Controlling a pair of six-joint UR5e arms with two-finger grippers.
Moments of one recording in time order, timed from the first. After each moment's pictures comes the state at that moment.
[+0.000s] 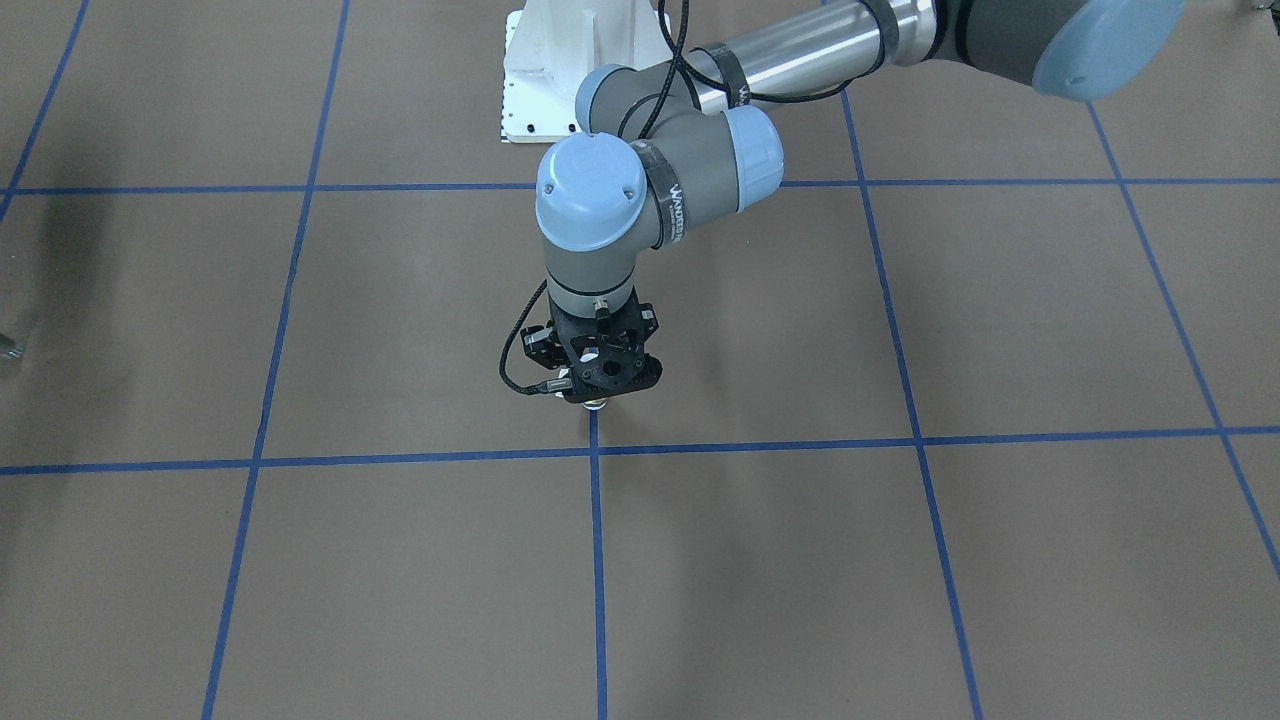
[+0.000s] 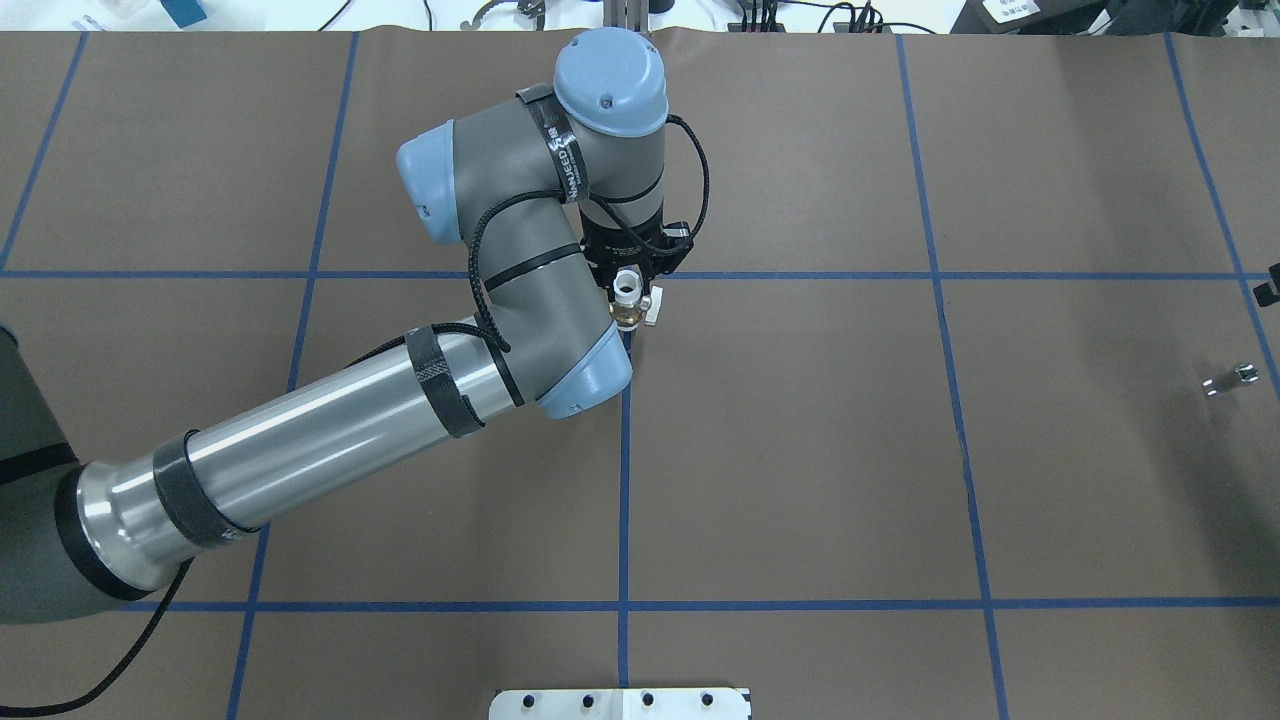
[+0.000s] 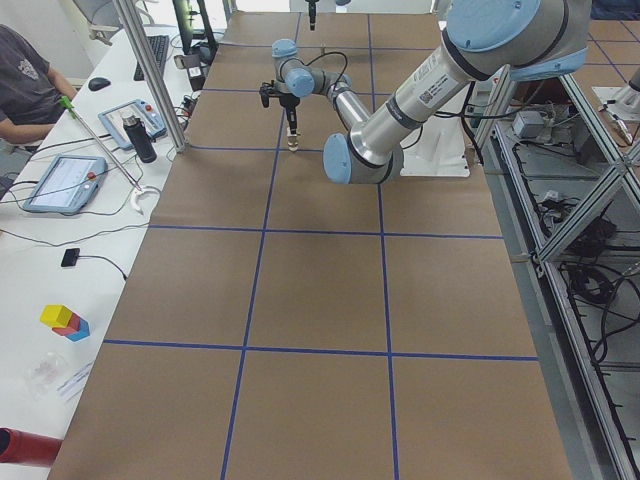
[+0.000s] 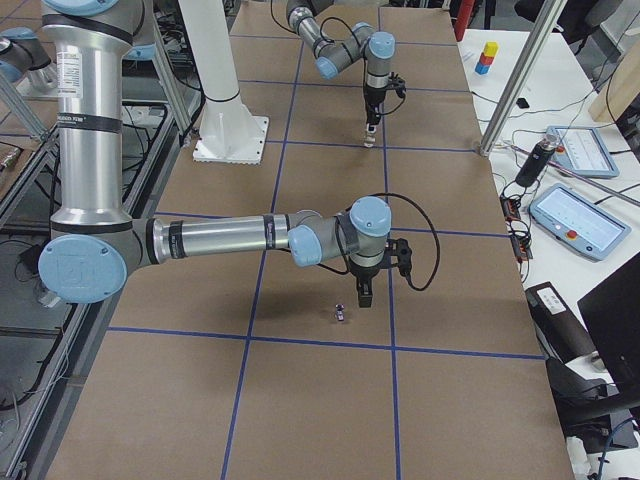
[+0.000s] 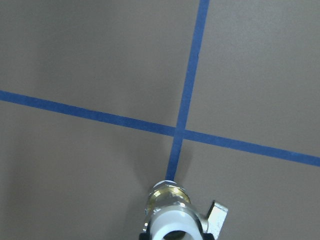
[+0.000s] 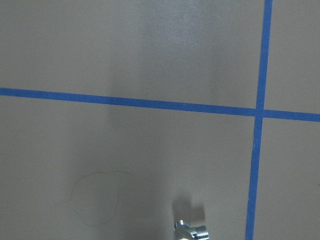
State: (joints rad) left arm -0.63 -2.63 -1.23 -1.58 -2.02 -1.32; right arm 1.34 -1.62 1.70 -1.37 2.32 0.28
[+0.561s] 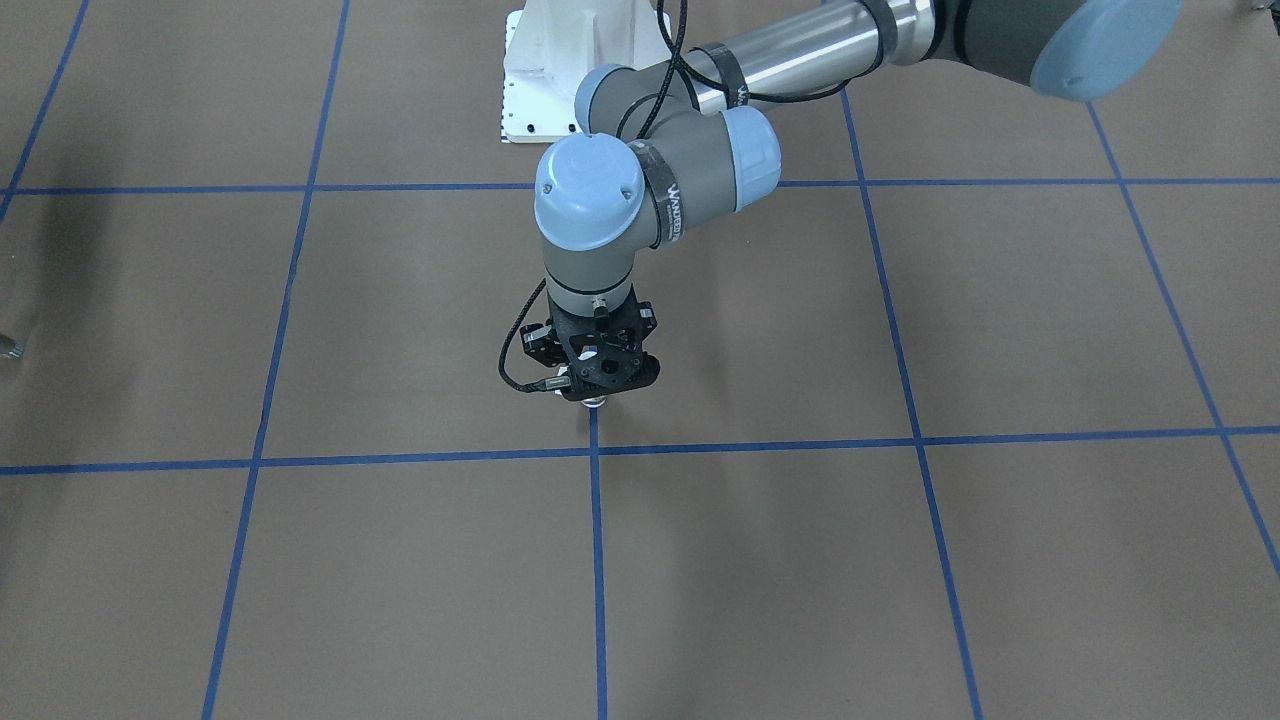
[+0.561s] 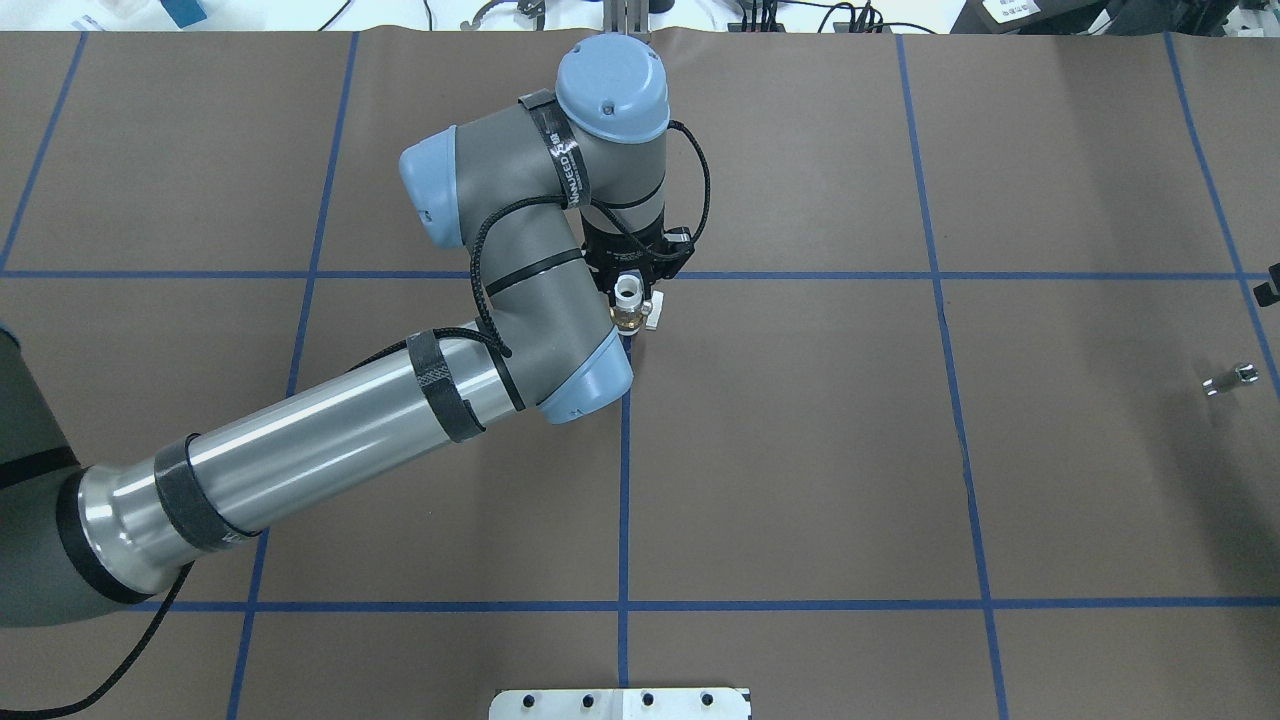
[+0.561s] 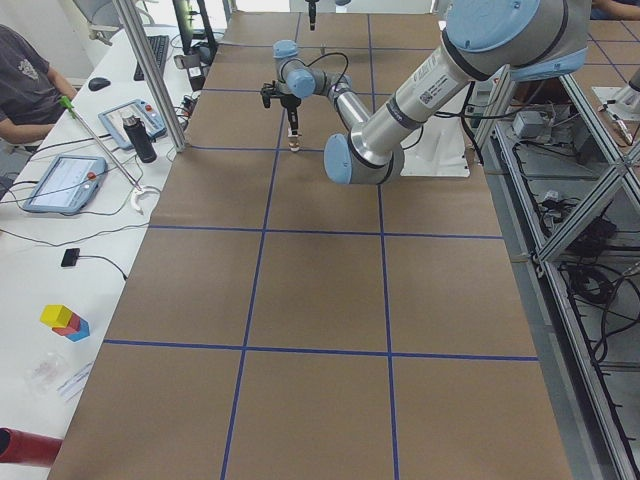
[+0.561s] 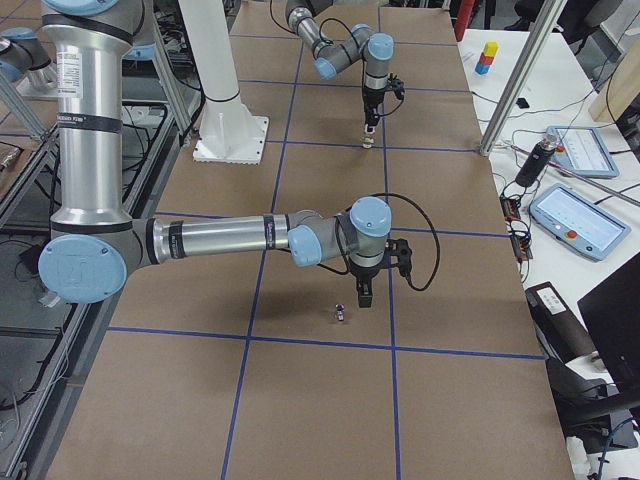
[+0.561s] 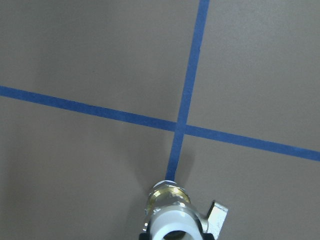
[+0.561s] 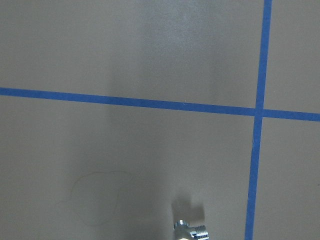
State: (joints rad) left arm -0.63 -2.62 -1.23 -1.58 -2.02 -1.32; right arm 1.34 -1.62 1.70 -1.37 2.32 0.28
